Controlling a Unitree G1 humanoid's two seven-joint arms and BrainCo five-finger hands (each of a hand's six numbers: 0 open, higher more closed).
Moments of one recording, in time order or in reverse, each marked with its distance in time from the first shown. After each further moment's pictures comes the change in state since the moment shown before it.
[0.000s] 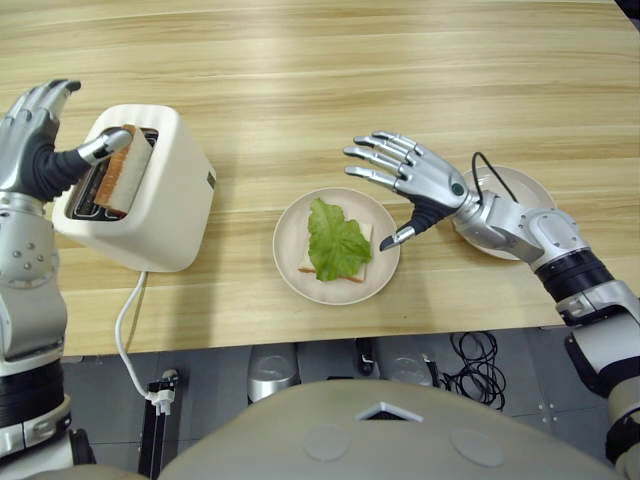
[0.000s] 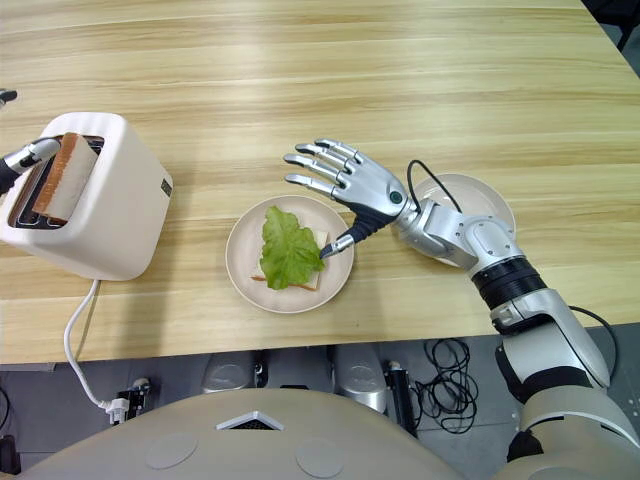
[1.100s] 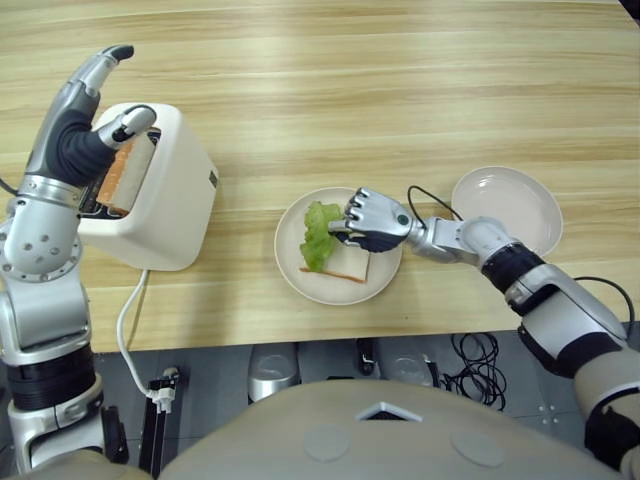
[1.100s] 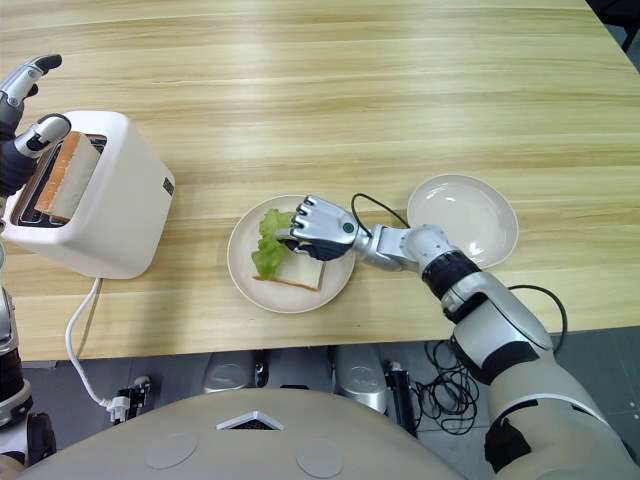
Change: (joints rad) left arm -0.139 -0.111 0.013 -0.070 -0.362 -0.123 -0.097; right arm -0.096 0.175 0.308 0.304 -0.201 -0.037 -0.225
